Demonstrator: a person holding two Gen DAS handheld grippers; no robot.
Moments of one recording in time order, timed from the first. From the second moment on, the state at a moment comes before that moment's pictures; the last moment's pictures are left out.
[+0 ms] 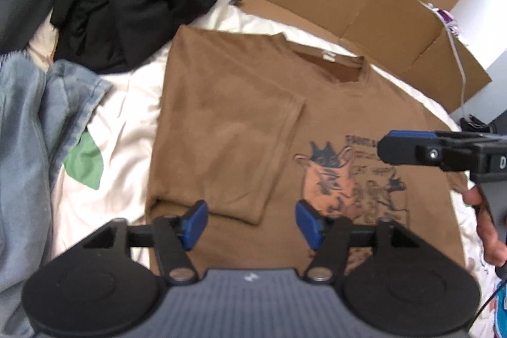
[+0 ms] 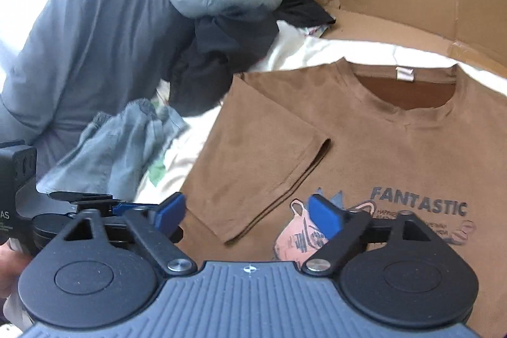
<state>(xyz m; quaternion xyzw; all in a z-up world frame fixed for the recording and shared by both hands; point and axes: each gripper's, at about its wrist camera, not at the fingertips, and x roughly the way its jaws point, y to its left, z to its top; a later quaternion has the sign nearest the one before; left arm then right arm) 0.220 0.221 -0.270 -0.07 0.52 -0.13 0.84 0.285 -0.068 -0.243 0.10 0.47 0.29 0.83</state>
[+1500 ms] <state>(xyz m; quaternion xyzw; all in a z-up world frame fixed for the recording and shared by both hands) 0.101 0.227 0.060 -0.09 0.53 -0.11 0.84 0.046 -0.232 0.100 0.11 0.49 0.07 0.86</state>
